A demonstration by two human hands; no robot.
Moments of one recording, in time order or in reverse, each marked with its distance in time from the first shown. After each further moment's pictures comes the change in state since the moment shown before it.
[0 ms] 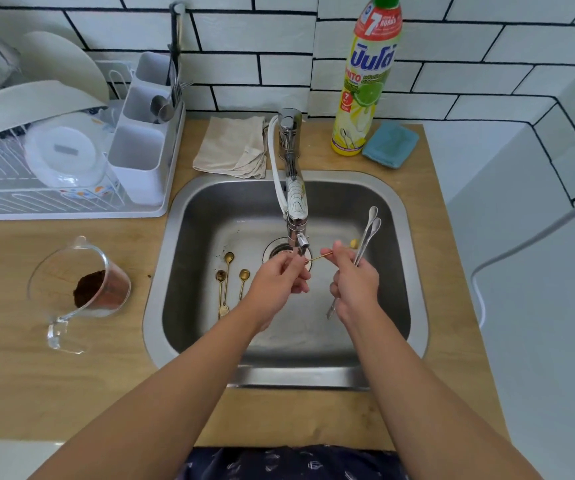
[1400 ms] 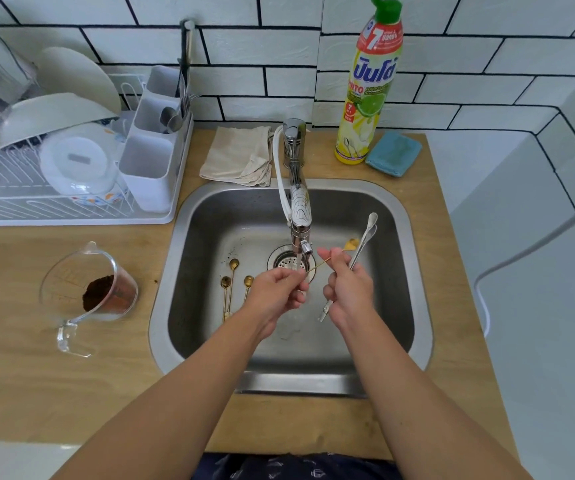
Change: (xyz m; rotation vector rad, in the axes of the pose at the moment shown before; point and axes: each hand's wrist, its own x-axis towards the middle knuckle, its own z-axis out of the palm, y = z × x) left_hand -0.007 0.009 -0.002 -0.199 0.111 -0.233; right_hand 0.000 0.007 0.012 0.148 -0.096 0.015
